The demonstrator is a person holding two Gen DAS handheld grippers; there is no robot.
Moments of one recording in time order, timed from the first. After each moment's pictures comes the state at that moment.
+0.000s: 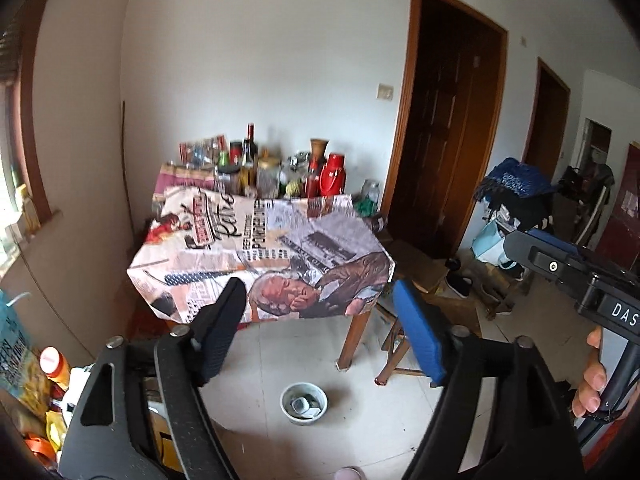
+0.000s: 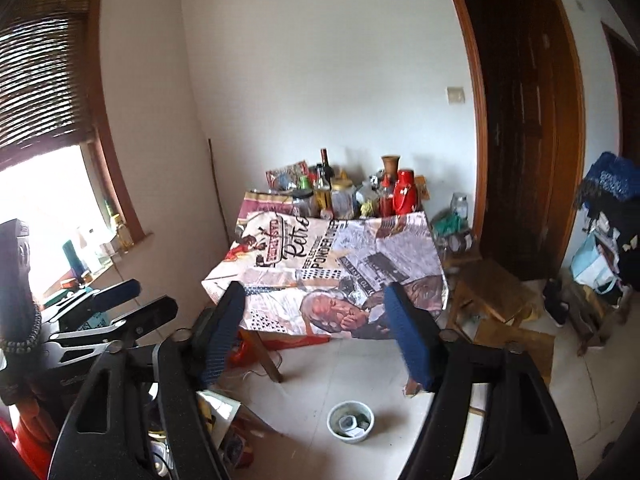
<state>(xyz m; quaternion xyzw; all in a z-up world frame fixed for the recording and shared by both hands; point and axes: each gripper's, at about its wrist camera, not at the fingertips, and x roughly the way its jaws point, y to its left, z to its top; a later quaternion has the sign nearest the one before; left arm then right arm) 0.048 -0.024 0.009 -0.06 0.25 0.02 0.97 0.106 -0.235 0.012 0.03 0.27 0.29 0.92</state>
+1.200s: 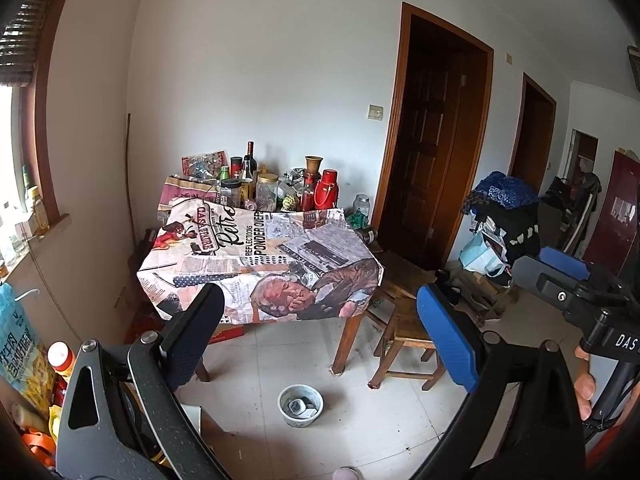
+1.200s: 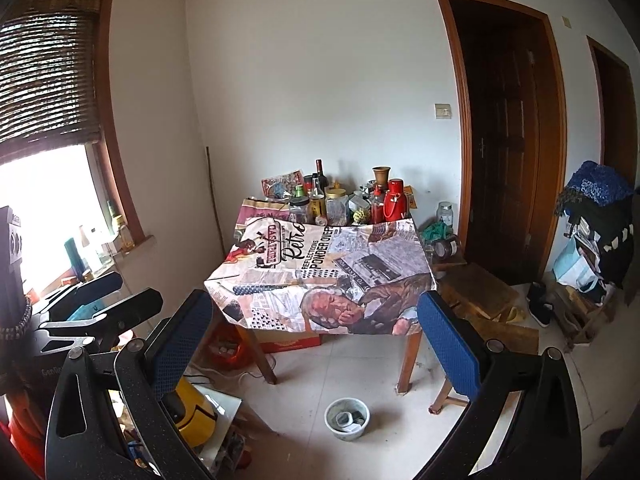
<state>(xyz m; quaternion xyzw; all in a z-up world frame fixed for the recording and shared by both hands) -0.025 -0.018 0.024 -0.07 0.22 0.01 0.97 0.039 -0.243 0.023 0.03 0.25 0.26 0.93</state>
